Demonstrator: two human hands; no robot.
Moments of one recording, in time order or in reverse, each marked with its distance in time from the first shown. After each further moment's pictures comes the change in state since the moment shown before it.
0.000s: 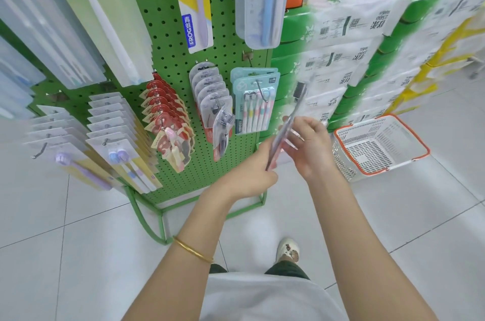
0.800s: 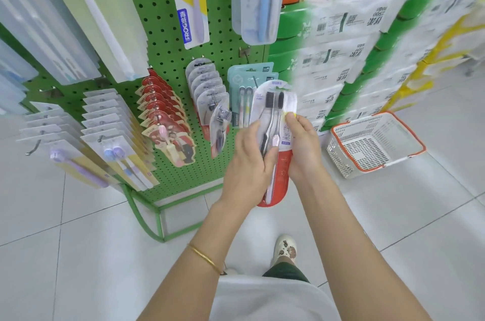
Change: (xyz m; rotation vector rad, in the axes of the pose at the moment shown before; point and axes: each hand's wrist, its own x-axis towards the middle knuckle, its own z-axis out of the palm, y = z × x) left_hand 0.004 -0.020 0.030 0.266 0.647 0.215; right_hand -0.023 0.004 0.021 0.078 -0.011 -0.070
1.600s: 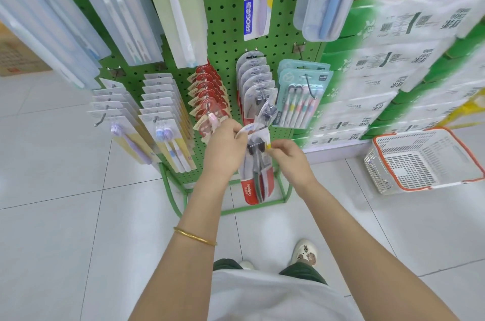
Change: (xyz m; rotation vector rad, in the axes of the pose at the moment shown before) left_hand 0.018 -0.055 -0.086 0.035 0.033 -0.482; right_hand 0.010 0.083 0.016 -0.955 -0.298 0.035
